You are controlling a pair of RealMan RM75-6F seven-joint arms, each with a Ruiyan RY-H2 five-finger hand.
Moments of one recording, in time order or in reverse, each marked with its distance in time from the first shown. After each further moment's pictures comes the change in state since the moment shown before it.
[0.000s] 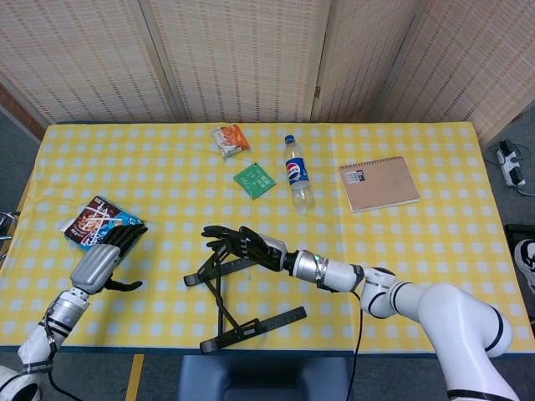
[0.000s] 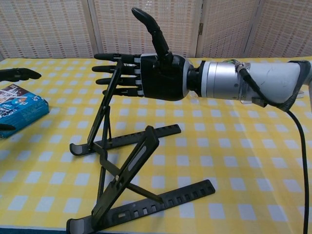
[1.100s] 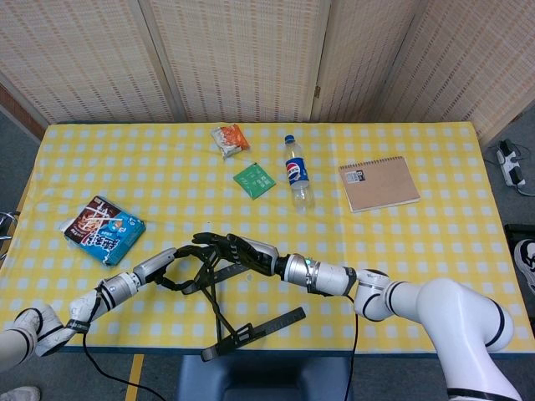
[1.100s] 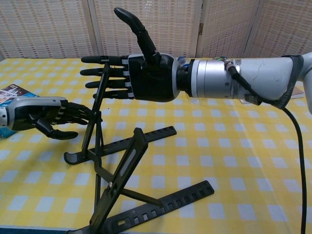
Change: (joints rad) left arm -0.355 -0.202 0.239 0.360 0.231 -0.129 -1.059; right arm 0.049 0.033 0.001 -0.106 0.046 -0.064 -0.103
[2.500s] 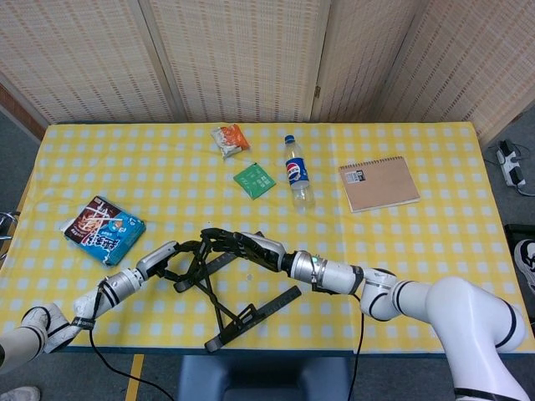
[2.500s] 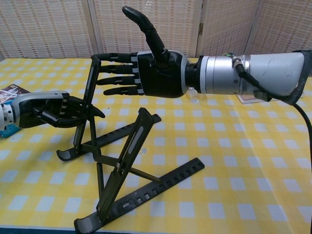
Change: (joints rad) left arm -0.010 -0.072 0.054 0.106 -0.086 0.103 -0.158; right arm -0.017 0.045 -0.002 -0.037 0.015 -0.011 -0.090
